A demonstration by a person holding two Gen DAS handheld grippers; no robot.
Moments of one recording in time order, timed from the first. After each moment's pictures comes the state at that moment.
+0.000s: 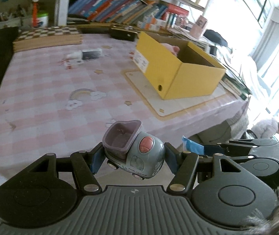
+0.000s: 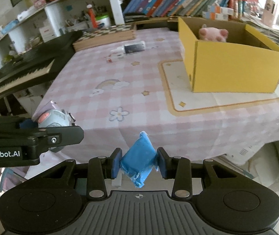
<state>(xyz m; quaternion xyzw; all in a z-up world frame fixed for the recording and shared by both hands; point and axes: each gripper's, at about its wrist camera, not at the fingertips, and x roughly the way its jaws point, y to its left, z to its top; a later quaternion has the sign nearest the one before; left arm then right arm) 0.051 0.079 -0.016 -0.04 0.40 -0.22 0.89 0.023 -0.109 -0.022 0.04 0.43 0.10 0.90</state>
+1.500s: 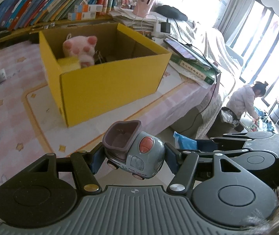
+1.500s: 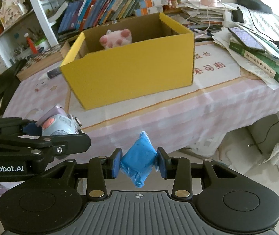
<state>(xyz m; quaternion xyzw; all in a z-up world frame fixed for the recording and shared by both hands) 0.116 -0.127 -0.016 0.02 0.41 -0.32 0.85 0.059 -0.299 -0.025 0.09 0.44 0.01 0.89</state>
